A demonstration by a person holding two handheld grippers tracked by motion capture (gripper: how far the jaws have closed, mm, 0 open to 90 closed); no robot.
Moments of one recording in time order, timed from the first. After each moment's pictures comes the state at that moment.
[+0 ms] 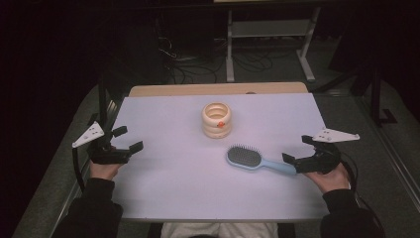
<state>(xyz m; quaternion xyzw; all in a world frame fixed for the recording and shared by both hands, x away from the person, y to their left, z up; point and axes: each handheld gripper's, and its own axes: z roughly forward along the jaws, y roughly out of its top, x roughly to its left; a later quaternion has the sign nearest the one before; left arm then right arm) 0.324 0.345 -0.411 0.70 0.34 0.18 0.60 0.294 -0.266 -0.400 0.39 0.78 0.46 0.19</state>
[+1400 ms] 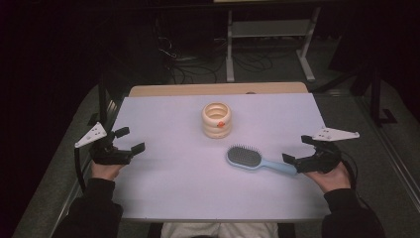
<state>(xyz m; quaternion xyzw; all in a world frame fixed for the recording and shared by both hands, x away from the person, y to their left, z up) 0.324 0.341 -0.414 0.71 0.34 0.18 0.59 0.296 -0.266 -0.396 0.39 0.78 0.45 0.18</state>
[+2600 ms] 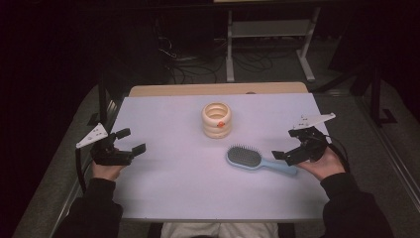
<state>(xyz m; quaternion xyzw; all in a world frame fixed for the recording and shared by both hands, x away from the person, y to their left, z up) 0.324 0.339 -0.417 0.71 0.35 0.17 0.59 0.326 -0.235 -0.375 0.34 0.85 0.38 0.13</state>
